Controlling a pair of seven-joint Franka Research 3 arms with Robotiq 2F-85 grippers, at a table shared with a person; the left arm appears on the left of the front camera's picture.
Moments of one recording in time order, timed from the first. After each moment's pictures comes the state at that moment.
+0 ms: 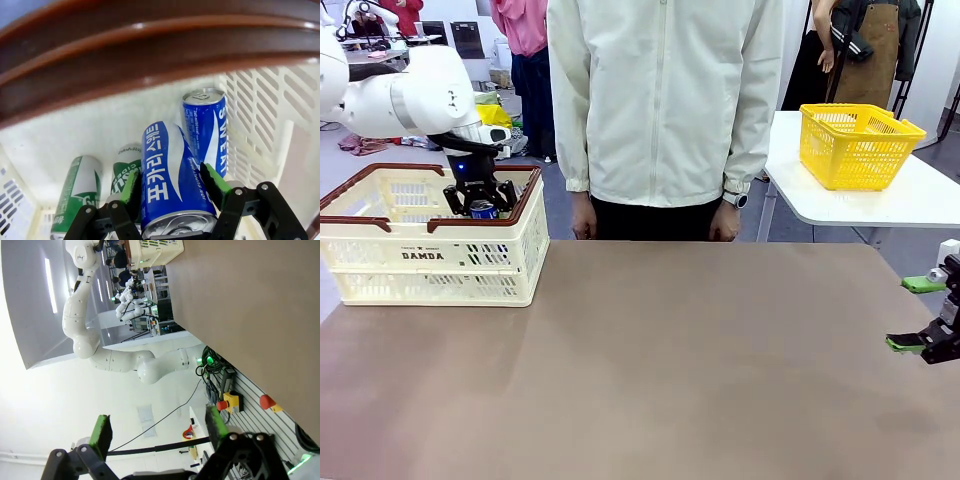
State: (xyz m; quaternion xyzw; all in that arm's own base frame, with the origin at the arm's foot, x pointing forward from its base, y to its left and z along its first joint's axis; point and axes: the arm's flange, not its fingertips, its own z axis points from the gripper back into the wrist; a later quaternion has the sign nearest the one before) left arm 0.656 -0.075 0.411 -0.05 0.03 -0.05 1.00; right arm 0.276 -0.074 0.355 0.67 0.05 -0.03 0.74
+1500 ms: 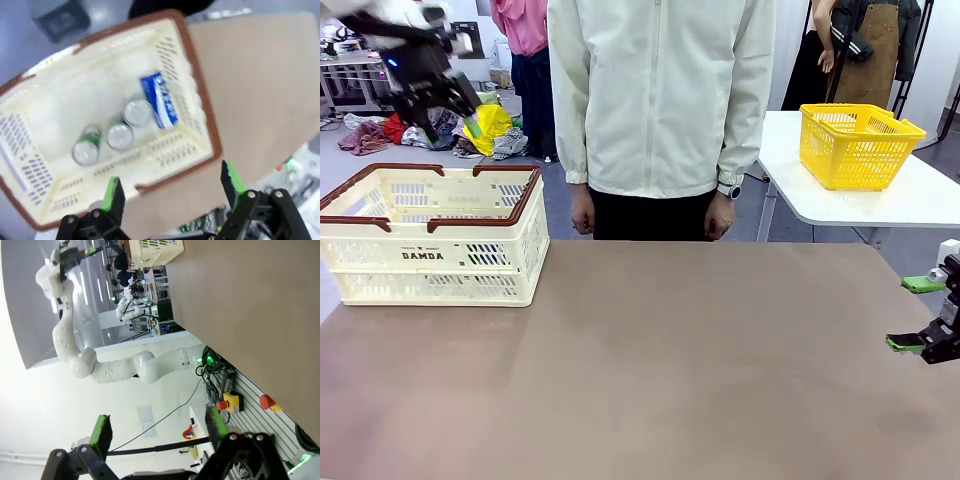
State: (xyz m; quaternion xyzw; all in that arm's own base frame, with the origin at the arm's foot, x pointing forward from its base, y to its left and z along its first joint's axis) left arm 0.565 -0.045 0.621 -0.13 -0.07 -0.14 0.98; right arm 0.276 -0.074 0.355 0.67 0.05 -0.03 0.74
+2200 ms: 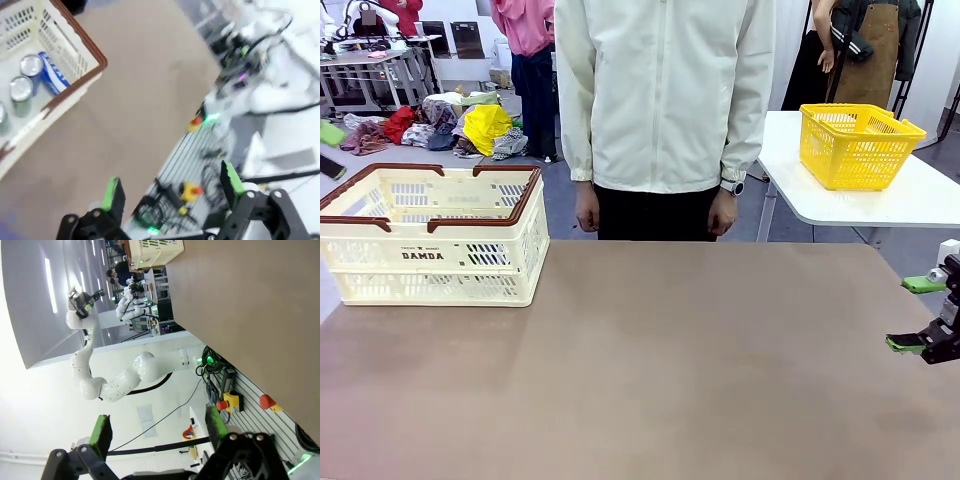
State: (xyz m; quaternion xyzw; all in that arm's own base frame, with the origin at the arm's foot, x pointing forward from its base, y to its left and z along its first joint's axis) left arm 0.369 0.102 0.591 -0.44 -0.15 -0.23 0.86; right arm 0.276 -0.074 0.355 0.67 0.05 -0.03 0.74
